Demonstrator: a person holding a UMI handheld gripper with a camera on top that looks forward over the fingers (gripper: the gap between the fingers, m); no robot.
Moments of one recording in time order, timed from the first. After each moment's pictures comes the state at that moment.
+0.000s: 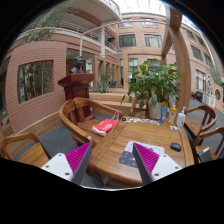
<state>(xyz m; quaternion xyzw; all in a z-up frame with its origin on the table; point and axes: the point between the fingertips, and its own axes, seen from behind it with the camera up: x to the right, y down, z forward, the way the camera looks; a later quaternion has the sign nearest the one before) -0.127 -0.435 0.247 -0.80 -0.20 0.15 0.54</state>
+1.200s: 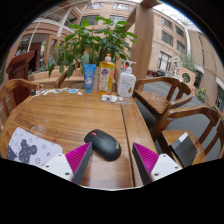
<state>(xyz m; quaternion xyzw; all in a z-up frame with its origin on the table) 0.214 -0.079 0.002 -0.88 -0.04 -0.06 0.47</state>
